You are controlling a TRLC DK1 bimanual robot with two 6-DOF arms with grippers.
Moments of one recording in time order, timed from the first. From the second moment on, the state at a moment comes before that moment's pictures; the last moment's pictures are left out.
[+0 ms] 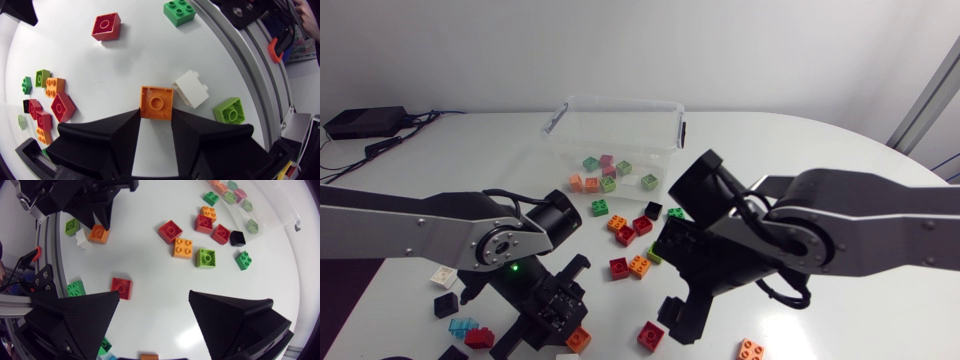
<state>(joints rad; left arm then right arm) -0.63 1.63 0.78 -0.68 0.28 1.52 0.82 1.47 0.85 -0.58 -0.10 -0.26</state>
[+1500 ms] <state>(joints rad) -0.27 1.56 1.23 -0.49 0.43 0.99 0.88 1.72 0.88 -0.53 -0.08 -0.27</state>
